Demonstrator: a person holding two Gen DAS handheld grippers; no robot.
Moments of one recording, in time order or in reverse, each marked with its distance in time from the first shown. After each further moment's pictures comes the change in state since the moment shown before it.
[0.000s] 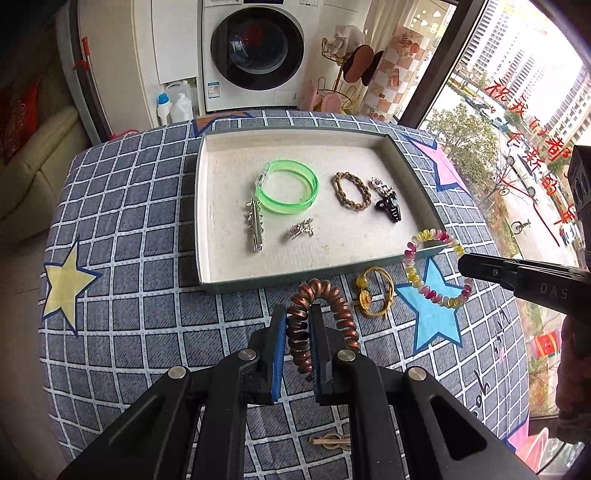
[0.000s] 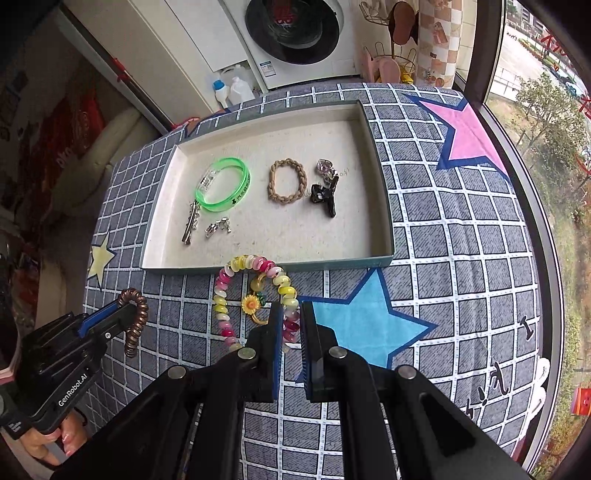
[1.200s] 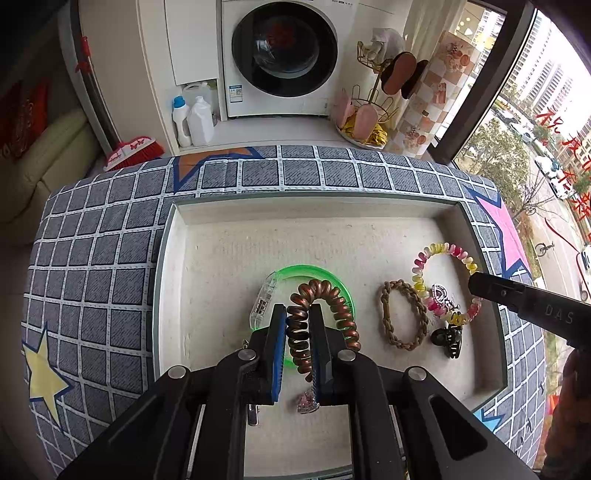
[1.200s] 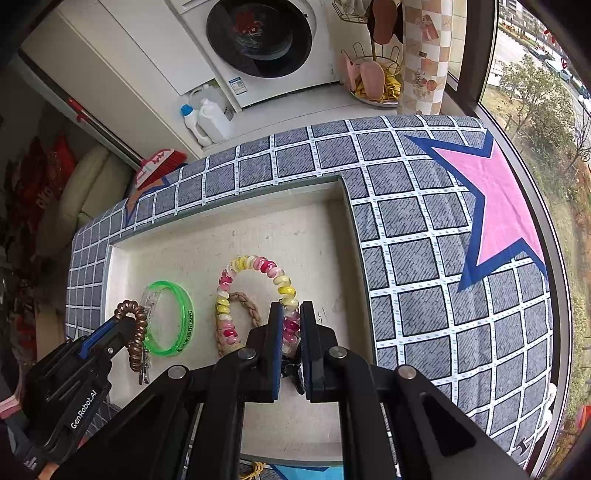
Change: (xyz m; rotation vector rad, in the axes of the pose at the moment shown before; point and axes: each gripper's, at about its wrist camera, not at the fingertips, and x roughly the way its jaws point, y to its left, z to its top) left arm 0.104 0.007 0.118 -0.081 -0.002 0.103; right arm 0.079 -0.043 0.133 0.099 -0.018 -0.018
